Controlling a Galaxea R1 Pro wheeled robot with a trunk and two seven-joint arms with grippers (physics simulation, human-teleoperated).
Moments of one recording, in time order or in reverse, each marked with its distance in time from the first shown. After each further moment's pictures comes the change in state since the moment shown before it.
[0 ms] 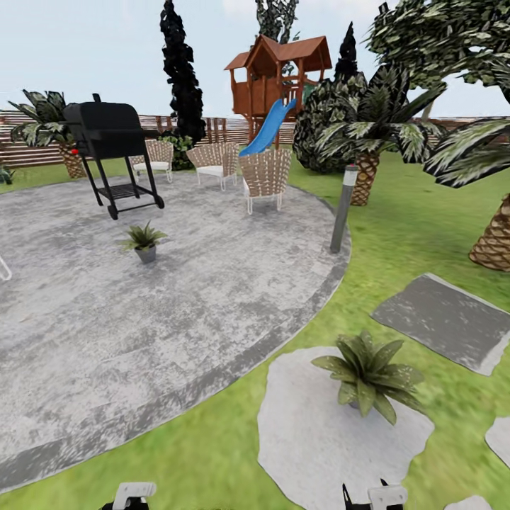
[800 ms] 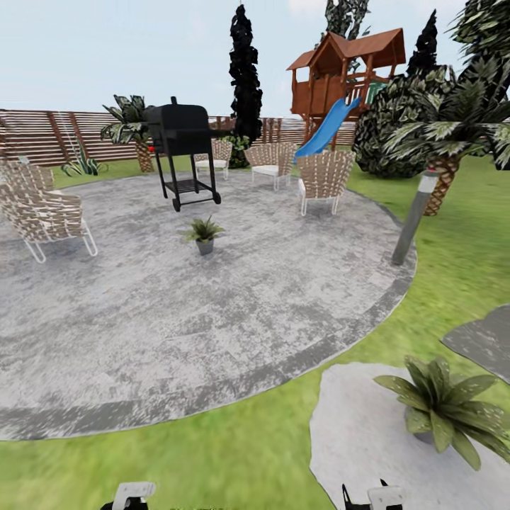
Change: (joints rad) left arm 0.000 0.002 0.000 0.000 0.000 0.000 0.000; right arm 0.000 0.000 0.000 0.001 0.000 0.000 0.000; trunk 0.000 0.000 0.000
